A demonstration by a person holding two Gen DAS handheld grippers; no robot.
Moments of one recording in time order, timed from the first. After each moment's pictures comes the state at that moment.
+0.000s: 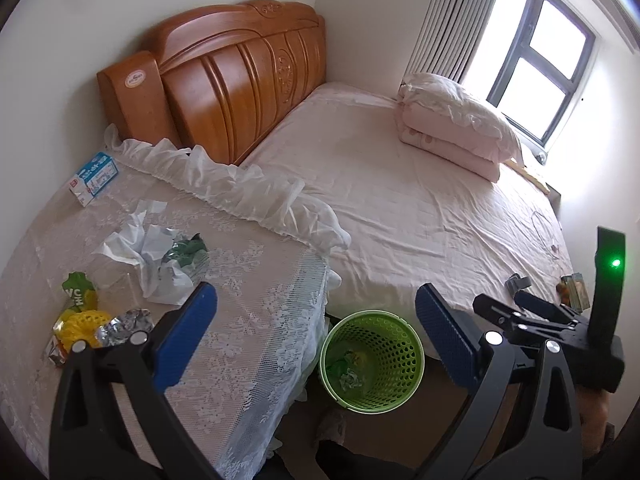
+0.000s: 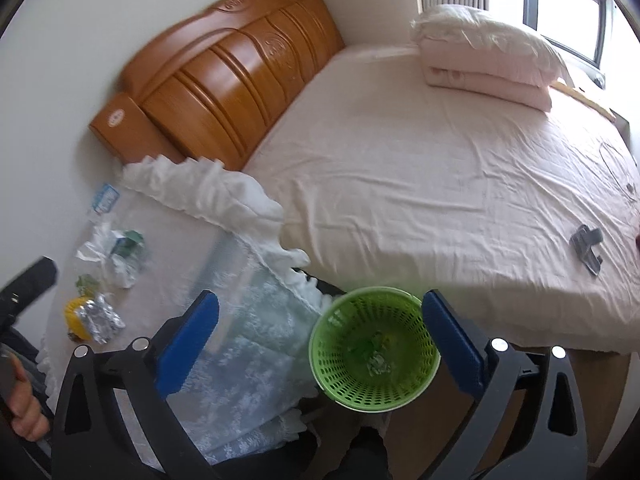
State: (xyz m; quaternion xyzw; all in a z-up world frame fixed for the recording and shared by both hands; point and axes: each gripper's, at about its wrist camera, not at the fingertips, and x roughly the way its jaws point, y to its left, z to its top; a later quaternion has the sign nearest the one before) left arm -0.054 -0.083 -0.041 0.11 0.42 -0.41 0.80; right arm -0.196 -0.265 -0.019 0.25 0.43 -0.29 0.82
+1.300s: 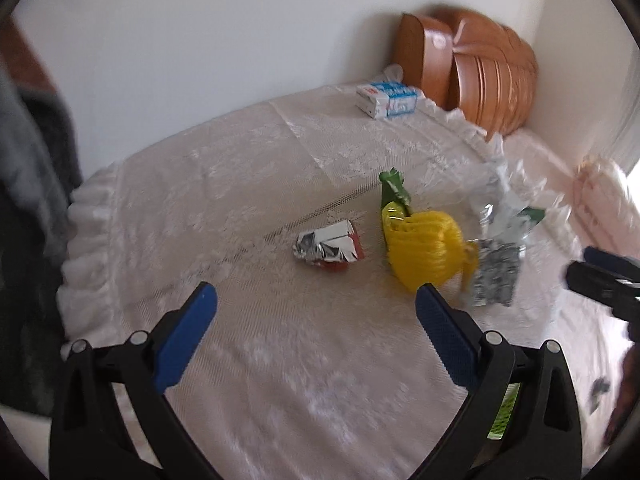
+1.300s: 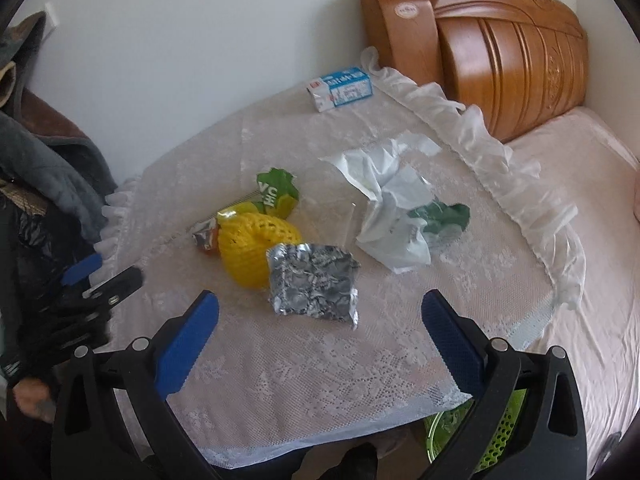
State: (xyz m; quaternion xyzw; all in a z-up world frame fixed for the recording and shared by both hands) left arm 0.045 0.193 -0.121 0.03 0.46 -0.10 0.88; right arm 0.019 -0.048 -0.052 0.09 0.52 0.04 0.85
